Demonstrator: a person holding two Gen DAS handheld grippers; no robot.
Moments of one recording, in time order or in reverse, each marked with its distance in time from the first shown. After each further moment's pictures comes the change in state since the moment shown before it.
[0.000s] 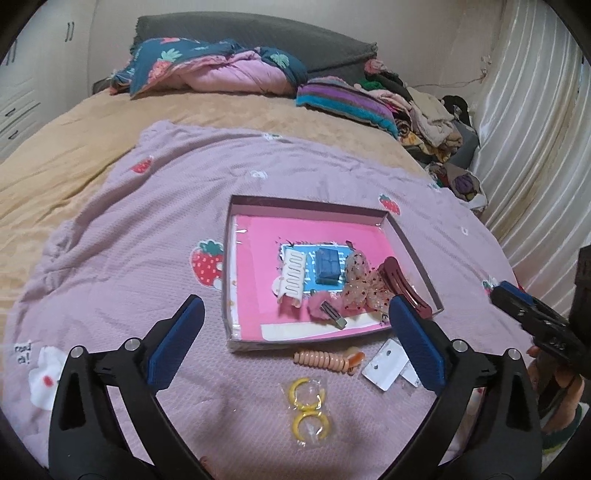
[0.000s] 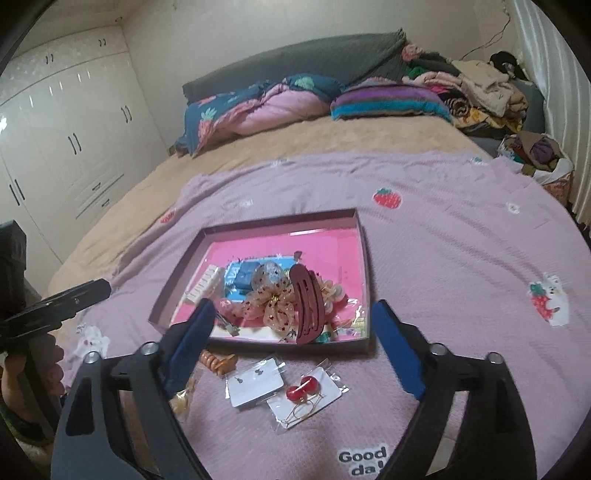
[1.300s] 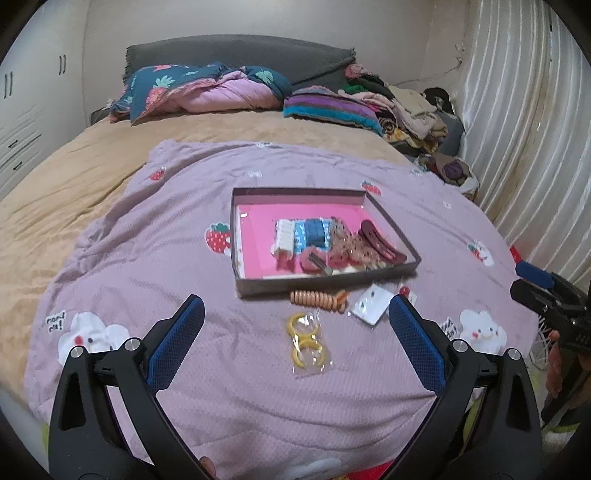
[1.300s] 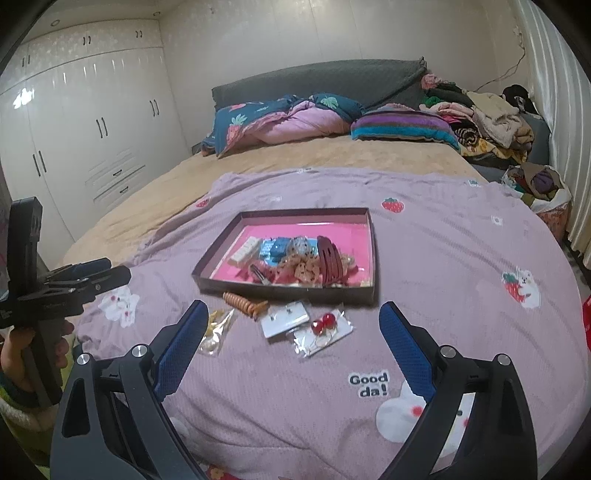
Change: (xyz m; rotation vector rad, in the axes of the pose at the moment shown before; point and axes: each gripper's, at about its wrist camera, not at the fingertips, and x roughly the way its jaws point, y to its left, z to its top) left arm -0.068 -0.022 -0.067 0.115 -0.047 0.019; right arm -0.085 0.038 -0.065 -0.111 -0.030 0.014
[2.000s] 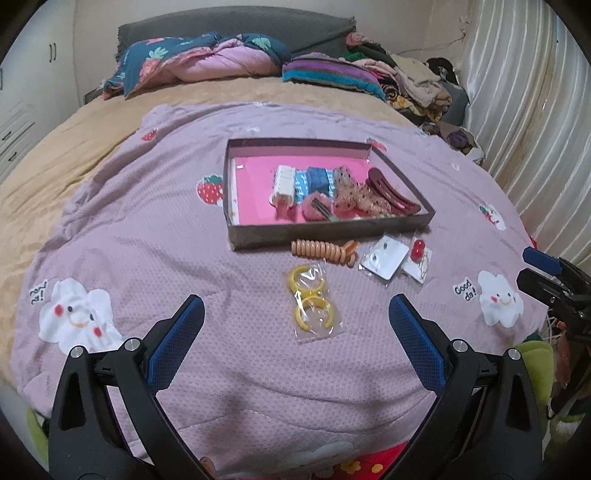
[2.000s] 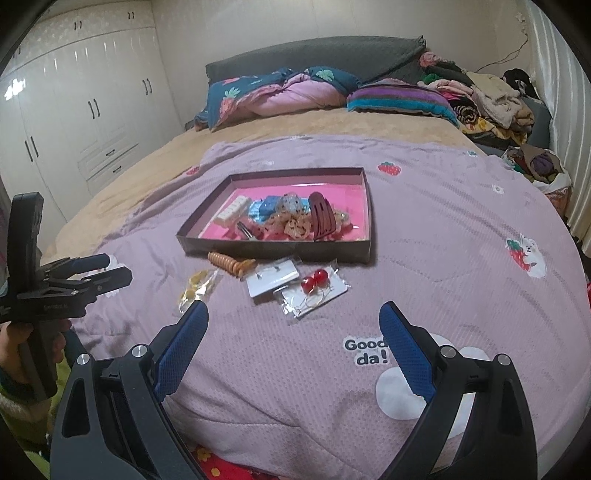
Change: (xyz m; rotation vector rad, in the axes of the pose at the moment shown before) left arm 0.036 -0.002 -0.034 0.015 0.122 0.007; right arm 0.028 -0.008 -0.033 0.000 0.099 -0.013
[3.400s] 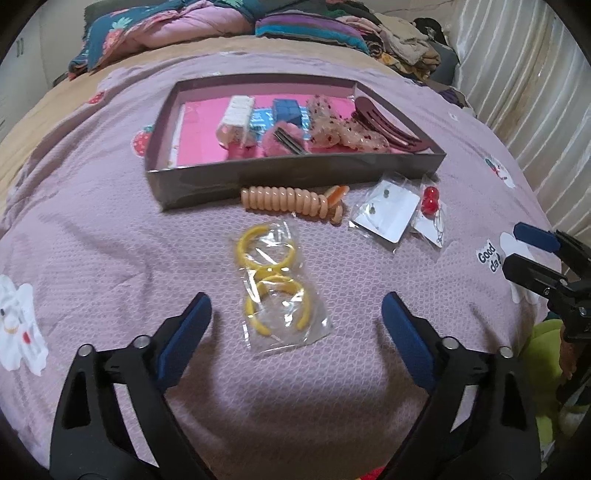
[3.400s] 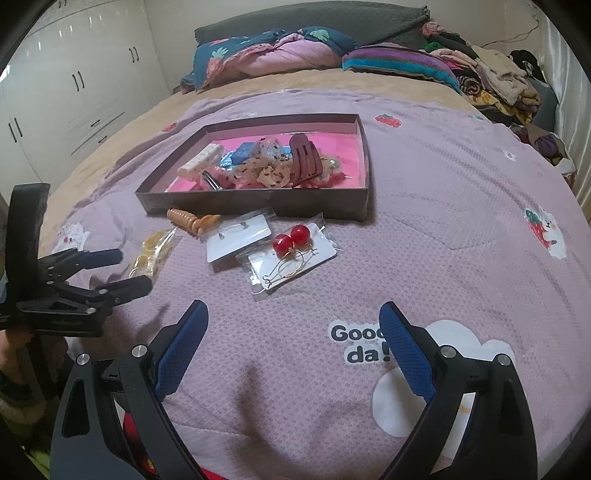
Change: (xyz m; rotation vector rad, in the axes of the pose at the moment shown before) left arm 0.088 -0.021 -0.017 0.052 0.151 -0.061; right arm 0.069 -0.021 -0.014 -0.013 0.139 -0.033
